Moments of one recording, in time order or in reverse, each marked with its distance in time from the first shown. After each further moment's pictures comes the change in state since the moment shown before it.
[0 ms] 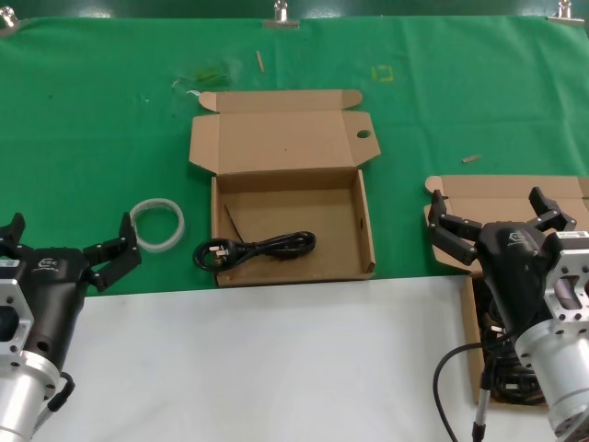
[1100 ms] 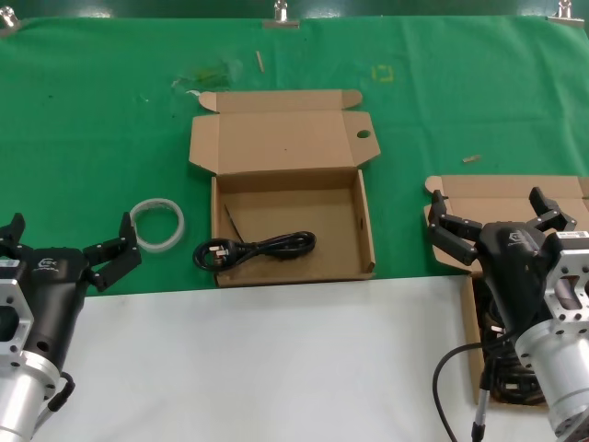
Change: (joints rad) left arm 0.000 0.000 0.000 0.000 0.000 0.000 0.000; right arm -0.001 0.000 0.001 0.000 -0.001 -0.001 0.002
